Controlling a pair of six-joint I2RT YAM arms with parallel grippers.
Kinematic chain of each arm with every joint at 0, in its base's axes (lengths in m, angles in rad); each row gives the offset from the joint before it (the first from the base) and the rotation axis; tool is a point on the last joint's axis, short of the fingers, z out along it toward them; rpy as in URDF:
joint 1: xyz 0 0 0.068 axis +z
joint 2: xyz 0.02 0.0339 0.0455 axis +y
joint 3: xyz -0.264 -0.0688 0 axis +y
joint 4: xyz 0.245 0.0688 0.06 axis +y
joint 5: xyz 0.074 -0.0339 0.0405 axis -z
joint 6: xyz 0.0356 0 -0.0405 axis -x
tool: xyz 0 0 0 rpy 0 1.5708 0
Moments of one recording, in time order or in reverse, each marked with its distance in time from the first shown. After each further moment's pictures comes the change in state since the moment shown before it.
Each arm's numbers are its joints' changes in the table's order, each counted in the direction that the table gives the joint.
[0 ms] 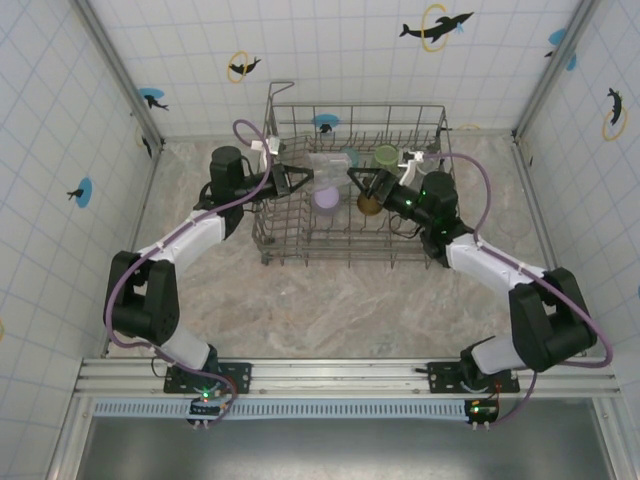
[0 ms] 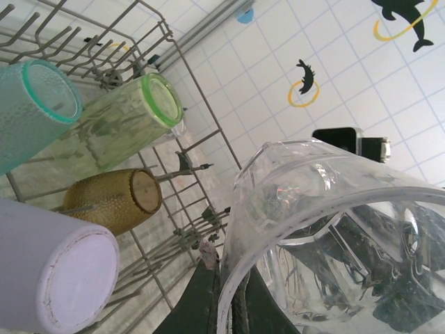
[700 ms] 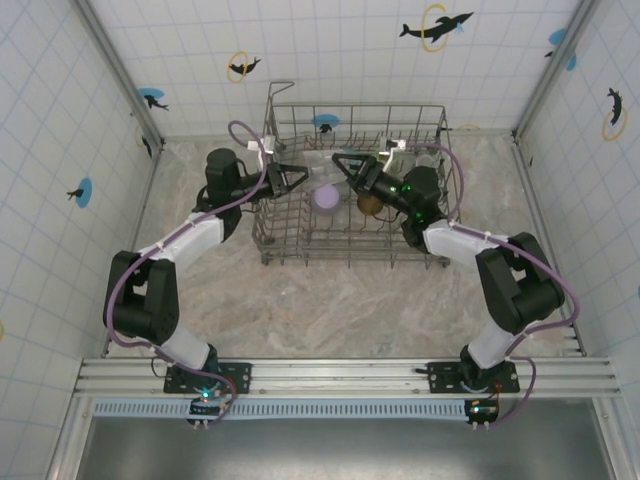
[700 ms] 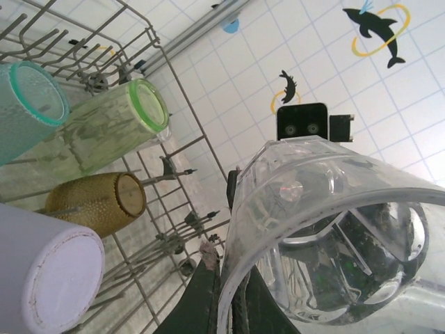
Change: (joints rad) left arm 0.021 0.000 0.034 -0.114 0.038 0.109; right arm 0.040 0.237 -0.117 -0.373 -0.079 -0.271
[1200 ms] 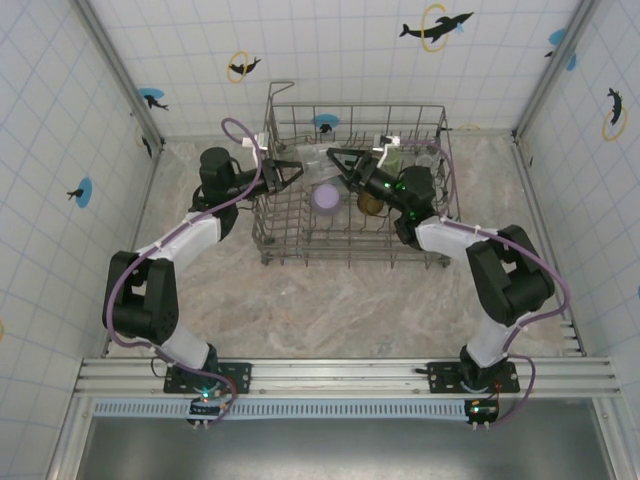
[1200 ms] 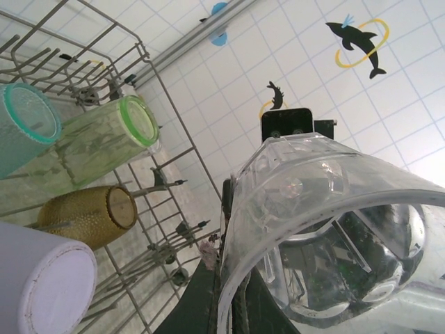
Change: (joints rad) left arm 0.021 0.000 0.000 -0.064 0.022 0.046; right arm 0.035 0.062 -0.058 -0.092 -0.012 -0.081
